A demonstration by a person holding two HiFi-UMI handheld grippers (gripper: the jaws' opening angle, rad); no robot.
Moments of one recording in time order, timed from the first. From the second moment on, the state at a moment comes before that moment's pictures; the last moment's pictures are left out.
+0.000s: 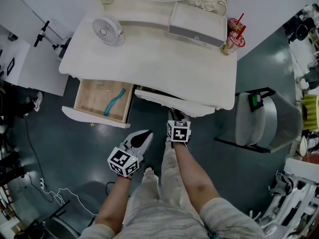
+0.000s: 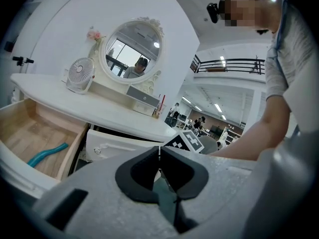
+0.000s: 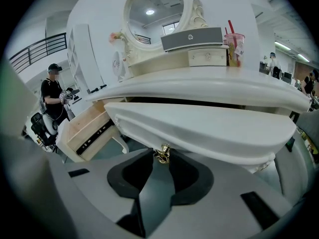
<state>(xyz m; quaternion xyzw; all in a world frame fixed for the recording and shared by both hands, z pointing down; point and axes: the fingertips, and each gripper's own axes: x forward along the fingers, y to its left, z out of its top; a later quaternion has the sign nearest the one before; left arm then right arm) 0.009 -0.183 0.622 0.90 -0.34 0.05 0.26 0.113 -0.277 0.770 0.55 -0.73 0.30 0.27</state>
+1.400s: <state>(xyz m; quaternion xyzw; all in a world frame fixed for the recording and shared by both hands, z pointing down) -0.006 -0.150 0.607 0.90 -0.36 0.04 0.26 0.097 -0.209 0.773 0.56 -0.71 0.33 0.27</state>
